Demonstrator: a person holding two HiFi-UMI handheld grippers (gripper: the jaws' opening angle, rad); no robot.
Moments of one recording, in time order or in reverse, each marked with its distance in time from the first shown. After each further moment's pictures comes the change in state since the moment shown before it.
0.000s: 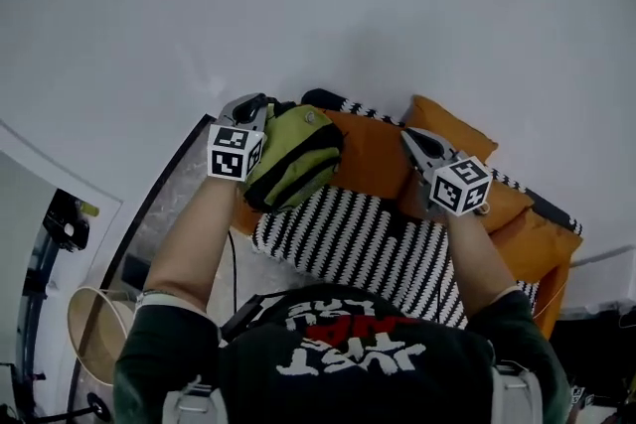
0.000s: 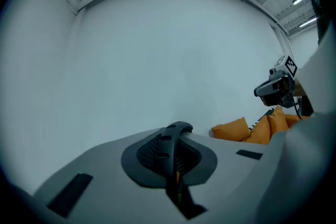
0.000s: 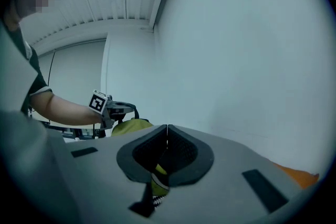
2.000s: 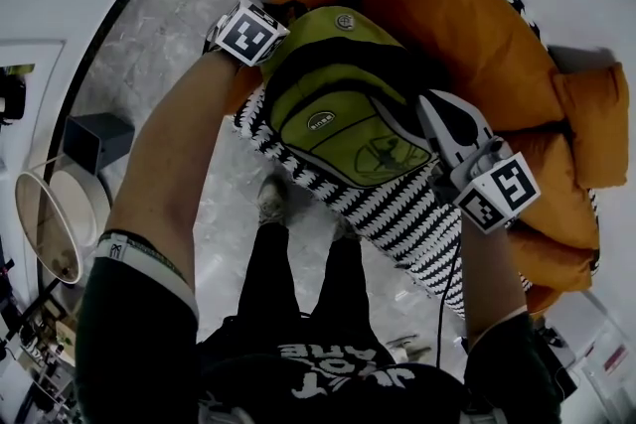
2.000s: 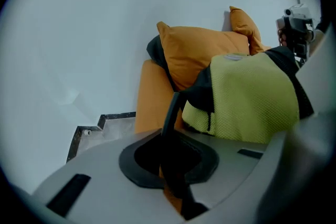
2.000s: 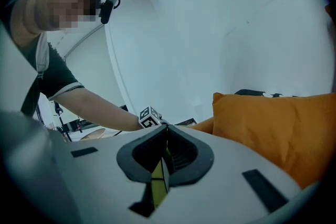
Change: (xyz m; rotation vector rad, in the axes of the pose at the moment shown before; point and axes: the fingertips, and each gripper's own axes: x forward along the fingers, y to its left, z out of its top) left arm 0.142 -0.001 -0.541 -0.081 0.738 -0.274; right arm 0.196 0.036 -0.309 0.153 0.289 0.322
